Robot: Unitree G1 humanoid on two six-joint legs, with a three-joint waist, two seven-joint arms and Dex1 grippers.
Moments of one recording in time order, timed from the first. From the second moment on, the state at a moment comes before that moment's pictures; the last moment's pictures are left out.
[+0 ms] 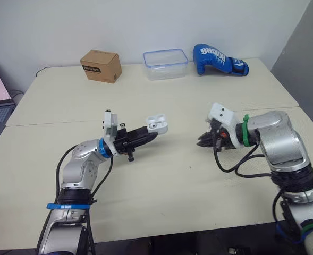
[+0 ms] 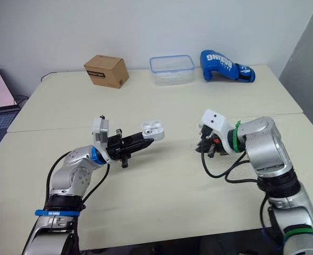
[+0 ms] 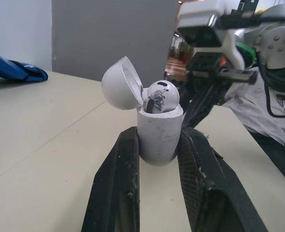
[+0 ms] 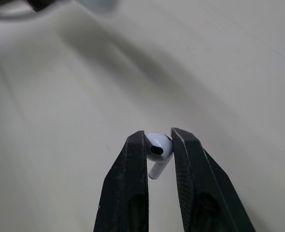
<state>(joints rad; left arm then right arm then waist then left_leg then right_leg) -0.50 0.41 0.08 0.24 -0.57 0.20 -1.28 -0.72 -0.42 0.06 -0.36 -0.04 1.27 1.24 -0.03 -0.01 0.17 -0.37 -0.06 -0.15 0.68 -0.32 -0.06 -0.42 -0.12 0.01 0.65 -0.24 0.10</state>
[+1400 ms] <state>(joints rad) -0.57 0.42 0.08 0.32 -0.52 0.17 -1.32 -0.62 -0.16 0.14 -0.55 0.19 0.99 0.45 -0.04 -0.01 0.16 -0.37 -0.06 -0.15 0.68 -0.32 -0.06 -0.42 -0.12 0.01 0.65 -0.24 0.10</state>
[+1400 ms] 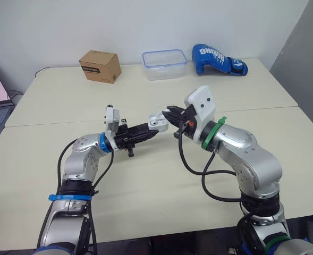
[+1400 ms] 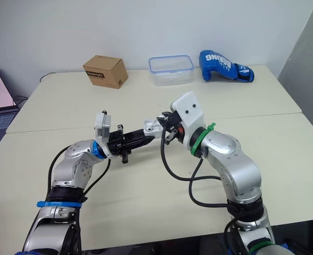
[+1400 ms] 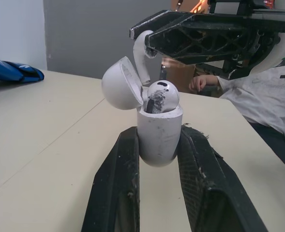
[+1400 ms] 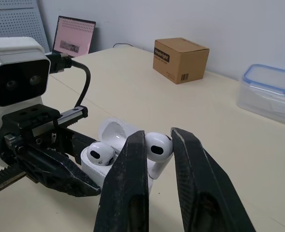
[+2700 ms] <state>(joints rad) -0.58 0.41 0.08 0.28 -0.55 0.22 -1.30 -0.67 -0.24 0.05 -0.55 0.46 1.00 0.49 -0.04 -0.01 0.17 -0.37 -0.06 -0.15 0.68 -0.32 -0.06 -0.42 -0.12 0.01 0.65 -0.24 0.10</state>
